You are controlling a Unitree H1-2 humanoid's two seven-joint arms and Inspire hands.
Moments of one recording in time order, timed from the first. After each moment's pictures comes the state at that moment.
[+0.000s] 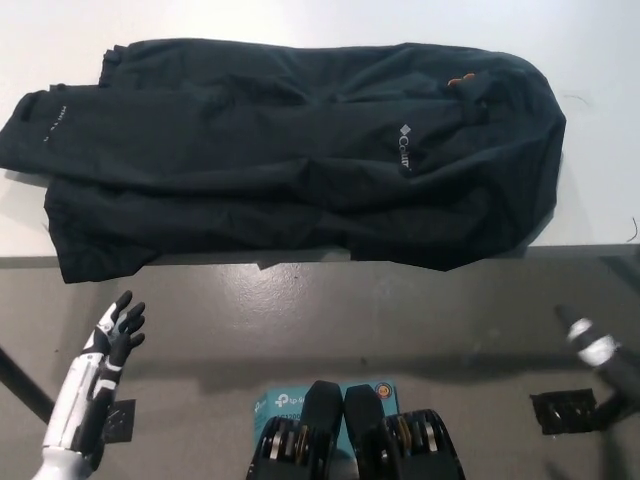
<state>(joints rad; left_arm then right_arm) 0.11 0.19 0.05 -0.30 -0.01 0.10 -0.07 -0.03 -0.06 -0.17 -0.45 0.02 -0.12 -0.03</state>
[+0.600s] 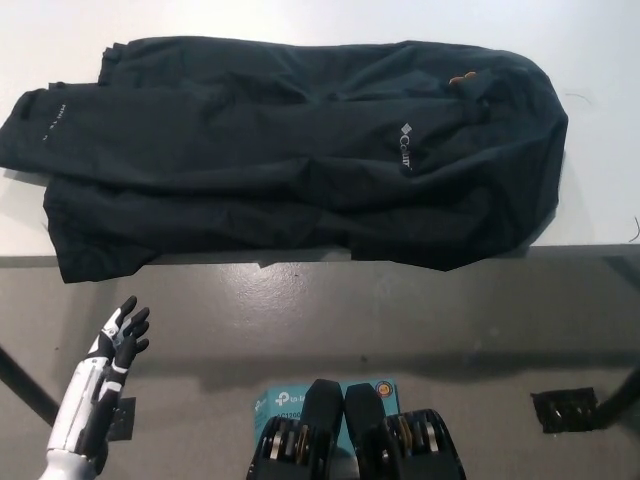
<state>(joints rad) 0.11 0.19 0.04 -0.30 -0.01 0.11 -0.07 -0.39 -0.23 -0.32 -0.20 0.36 0.15 -0.03</state>
